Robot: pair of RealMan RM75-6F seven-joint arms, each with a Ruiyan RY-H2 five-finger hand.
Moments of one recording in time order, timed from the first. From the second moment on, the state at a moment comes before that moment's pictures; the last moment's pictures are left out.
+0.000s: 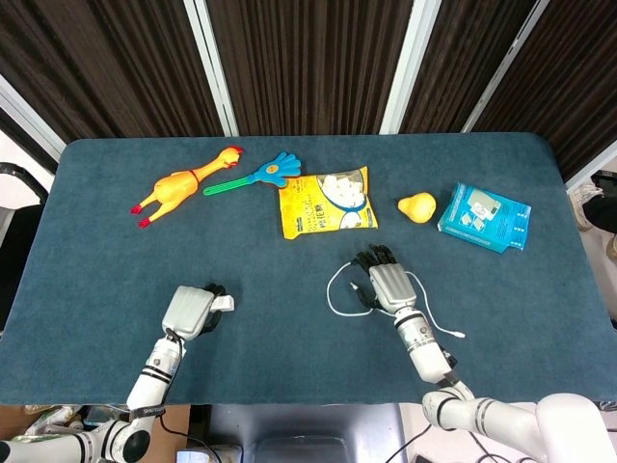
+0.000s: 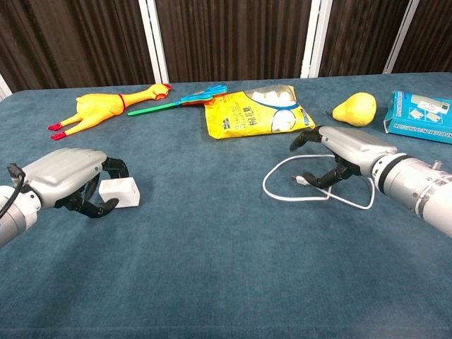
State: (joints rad) left arm -0.54 -1.70 -0.11 -1.35 1.23 1.12 0.47; right arm 0.64 -1.80 0.20 -1.12 -1.21 0.99 -0.12
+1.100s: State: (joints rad) left arm -0.21 -1.22 0.12 -1.52 1.61 1.56 0.00; right arm 0.08 -1.10 -0.09 -1.78 -1.44 1.59 -0.24
